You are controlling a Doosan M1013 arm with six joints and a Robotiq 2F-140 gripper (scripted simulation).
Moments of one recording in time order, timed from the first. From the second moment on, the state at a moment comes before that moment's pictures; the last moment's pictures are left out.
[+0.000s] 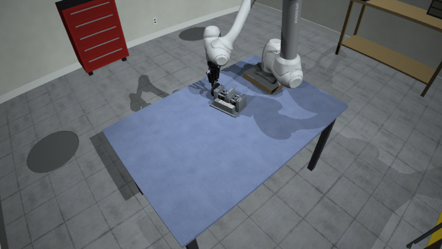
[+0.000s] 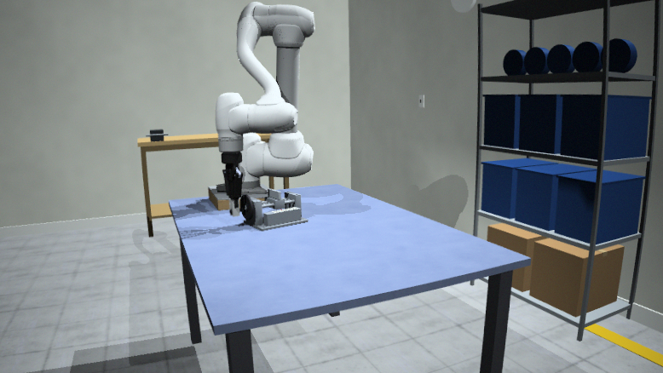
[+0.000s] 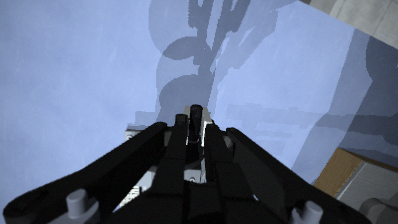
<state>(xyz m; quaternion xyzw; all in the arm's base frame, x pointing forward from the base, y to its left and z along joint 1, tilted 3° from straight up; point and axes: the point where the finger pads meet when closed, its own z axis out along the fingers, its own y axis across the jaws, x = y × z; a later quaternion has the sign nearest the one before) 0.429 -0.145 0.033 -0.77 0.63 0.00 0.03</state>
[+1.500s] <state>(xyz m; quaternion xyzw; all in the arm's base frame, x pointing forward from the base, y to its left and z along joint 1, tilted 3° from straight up) 0.490 -0.134 0.063 -0.77 0.63 0.00 0.03</state>
